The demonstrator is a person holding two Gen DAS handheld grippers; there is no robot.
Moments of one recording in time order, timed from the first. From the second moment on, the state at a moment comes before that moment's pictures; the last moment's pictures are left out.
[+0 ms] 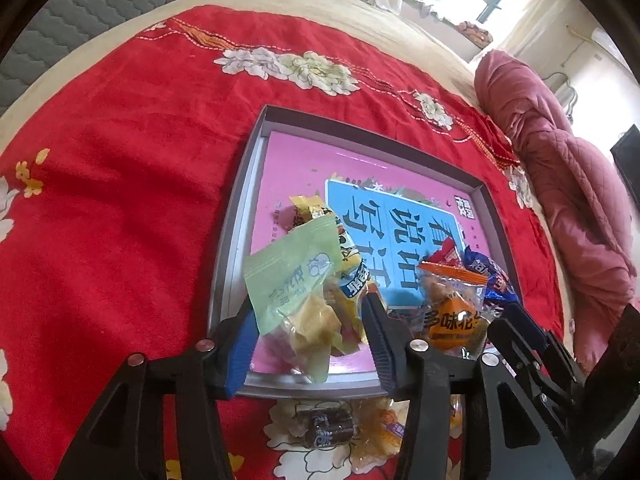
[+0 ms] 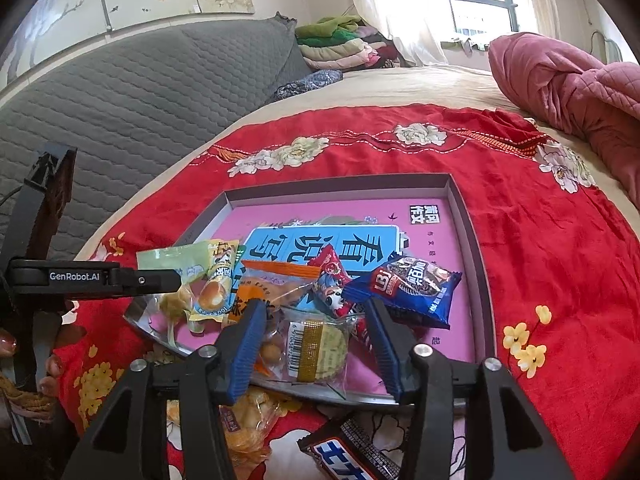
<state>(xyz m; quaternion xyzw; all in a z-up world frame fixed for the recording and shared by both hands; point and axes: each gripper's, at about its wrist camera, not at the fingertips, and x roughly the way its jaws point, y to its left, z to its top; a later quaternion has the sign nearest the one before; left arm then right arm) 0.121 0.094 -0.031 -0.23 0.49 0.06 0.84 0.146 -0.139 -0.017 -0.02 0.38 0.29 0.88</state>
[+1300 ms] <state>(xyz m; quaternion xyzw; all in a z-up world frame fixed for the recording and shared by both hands) 0.090 0.085 0.023 -0.22 0.46 0.05 0.86 0.140 -0.159 0.012 0.02 0.34 0.30 0.89</state>
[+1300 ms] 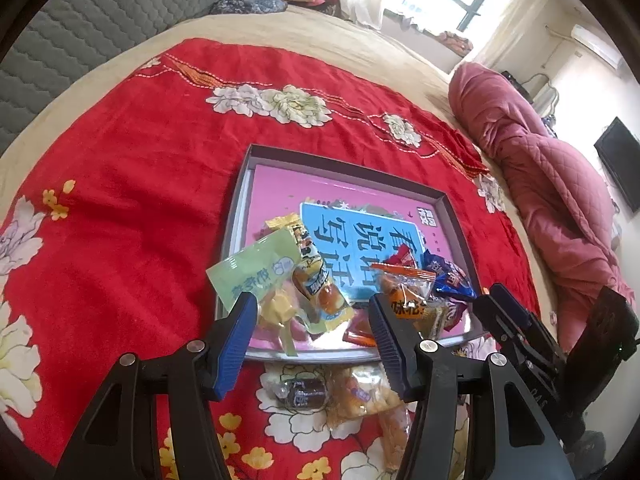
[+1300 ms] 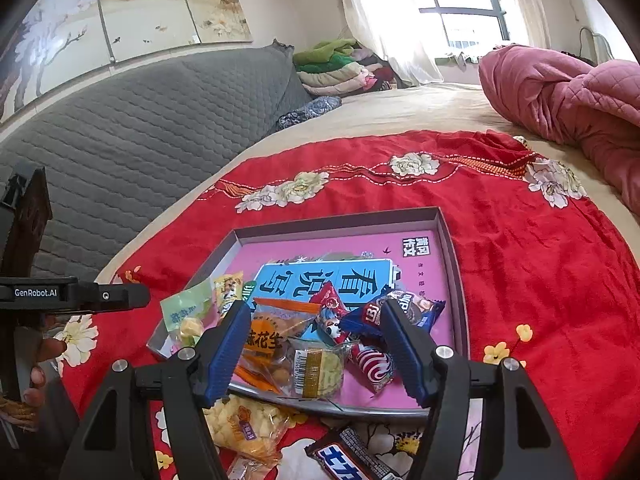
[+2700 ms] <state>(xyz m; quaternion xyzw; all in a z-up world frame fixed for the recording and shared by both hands) 0.061 0.075 0.019 -0.20 0.48 0.01 0.85 0.087 -0.184 0.017 0.01 0.37 0.27 0.89</state>
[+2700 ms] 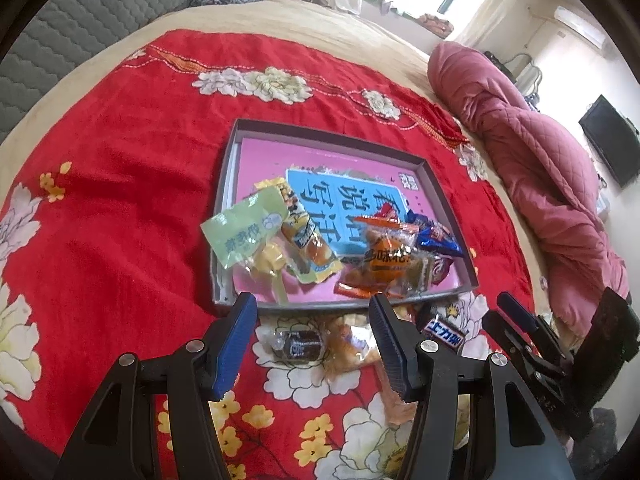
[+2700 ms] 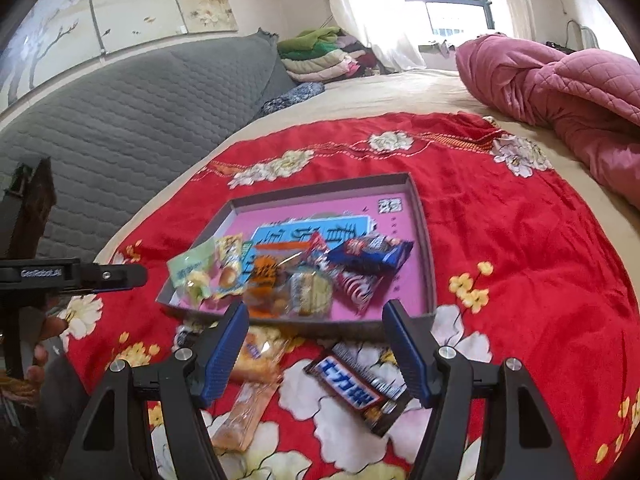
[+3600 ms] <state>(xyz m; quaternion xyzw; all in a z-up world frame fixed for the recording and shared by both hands) 0.053 0.071 -0.032 -0.18 0.55 0.00 0.82 0.047 -0.130 -0.011 -0.09 0.42 0.32 0.84</state>
